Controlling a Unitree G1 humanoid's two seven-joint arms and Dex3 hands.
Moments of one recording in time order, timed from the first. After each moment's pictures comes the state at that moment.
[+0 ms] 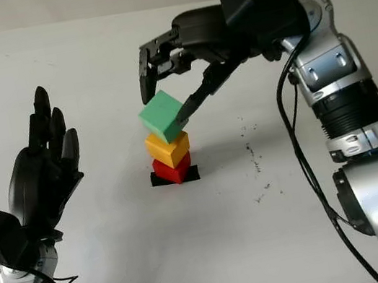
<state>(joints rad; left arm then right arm) -0.09 0.19 0.14 -0.19 -0.07 -0.02 -0.13 -1.08 -0.54 0.20 0.47 -0.01 0.04 1.07</state>
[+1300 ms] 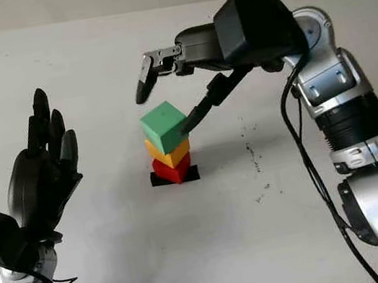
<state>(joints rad) -0.08 0.19 0.14 -0.19 -0.09 -0.01 -0.13 -1.02 -0.58 0.21 0.33 -0.11 -0.01 1.06</state>
